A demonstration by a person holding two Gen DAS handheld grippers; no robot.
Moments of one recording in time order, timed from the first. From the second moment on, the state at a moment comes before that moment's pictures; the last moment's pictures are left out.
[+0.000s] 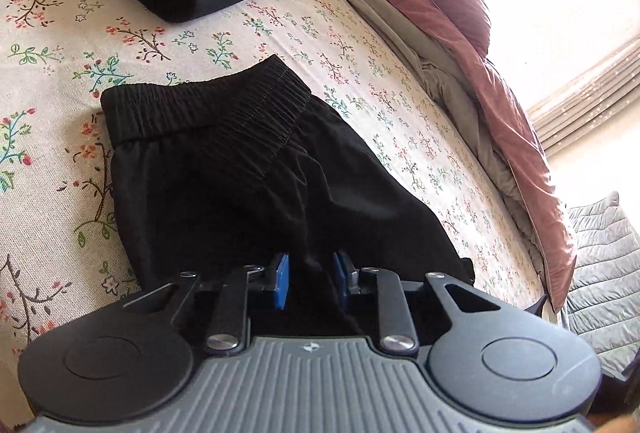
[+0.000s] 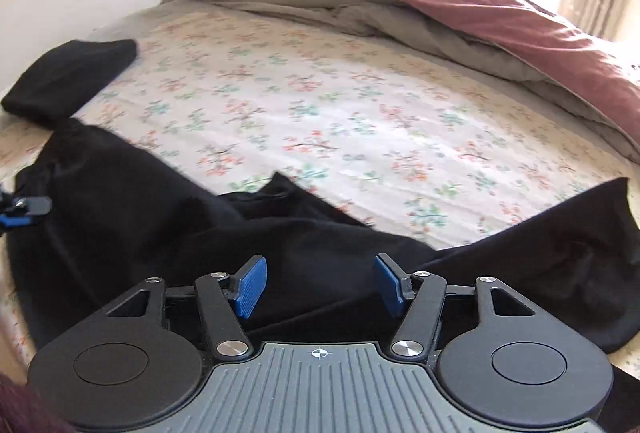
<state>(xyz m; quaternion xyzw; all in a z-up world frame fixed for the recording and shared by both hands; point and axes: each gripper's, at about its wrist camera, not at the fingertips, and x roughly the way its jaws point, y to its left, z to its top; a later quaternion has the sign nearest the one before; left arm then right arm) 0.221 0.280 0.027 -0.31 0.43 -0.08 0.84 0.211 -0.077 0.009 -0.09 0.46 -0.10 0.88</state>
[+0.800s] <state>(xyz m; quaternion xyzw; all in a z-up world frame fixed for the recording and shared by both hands) 0.228 0.278 0.050 -0.28 0.40 -0.06 0.87 0.223 -0.260 0.001 0.13 0.40 -0.32 0.85</state>
